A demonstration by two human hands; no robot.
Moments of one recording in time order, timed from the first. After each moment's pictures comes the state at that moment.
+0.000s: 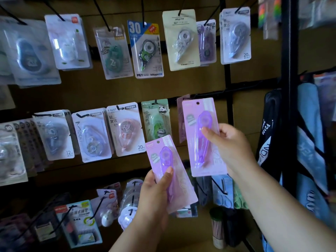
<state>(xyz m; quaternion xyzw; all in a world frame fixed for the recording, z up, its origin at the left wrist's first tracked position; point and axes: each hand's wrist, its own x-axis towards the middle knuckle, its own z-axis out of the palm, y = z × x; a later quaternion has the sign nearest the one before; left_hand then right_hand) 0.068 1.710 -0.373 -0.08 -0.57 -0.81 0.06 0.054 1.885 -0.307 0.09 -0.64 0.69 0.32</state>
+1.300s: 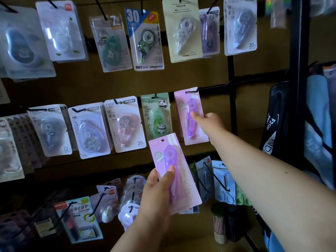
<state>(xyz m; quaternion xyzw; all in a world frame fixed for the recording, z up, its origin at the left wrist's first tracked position) 0.069 1.711 -0.376 -0.07 -0.58 -0.81 0.02 -0.056 1.882 -0.278 -0.06 -0.76 0.60 0.24</state>
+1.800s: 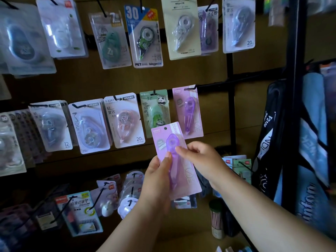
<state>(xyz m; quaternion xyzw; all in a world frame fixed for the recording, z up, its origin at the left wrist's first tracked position) 0.071 1.726 -0.357 -0.07 -0.56 -0.82 0.04 0.053 1.846 -0.341 0.10 -0.76 0.62 0.16</state>
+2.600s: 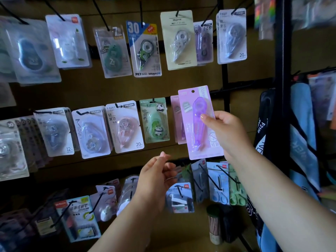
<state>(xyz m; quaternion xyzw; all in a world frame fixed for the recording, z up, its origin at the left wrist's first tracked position) 0.082 1.720 -0.338 -0.04 -0.57 -0.82 0.06 0.058 1.893 -0.281 0.09 -0.64 0.70 0.31</state>
